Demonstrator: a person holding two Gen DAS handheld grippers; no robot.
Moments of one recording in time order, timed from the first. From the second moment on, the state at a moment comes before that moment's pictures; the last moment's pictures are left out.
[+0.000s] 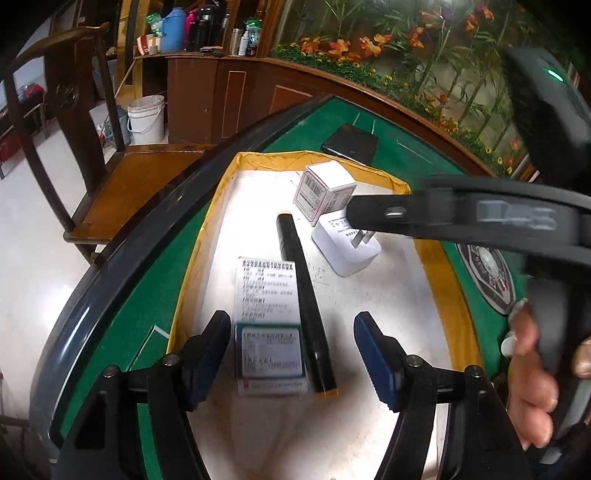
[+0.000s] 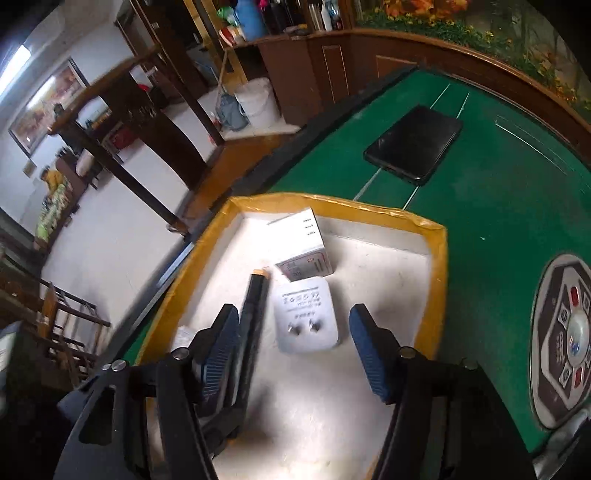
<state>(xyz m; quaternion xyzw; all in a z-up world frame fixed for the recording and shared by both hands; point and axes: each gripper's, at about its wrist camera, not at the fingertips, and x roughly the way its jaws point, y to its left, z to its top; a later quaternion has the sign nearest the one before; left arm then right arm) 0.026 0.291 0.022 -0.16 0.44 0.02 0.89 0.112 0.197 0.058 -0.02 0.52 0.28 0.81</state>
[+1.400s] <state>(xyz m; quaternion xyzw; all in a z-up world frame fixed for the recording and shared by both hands) -0.019 0.021 0.046 0.04 0.39 -0.22 0.89 -0.008 -0.189 0.036 0.22 0.45 0.20 0.84</state>
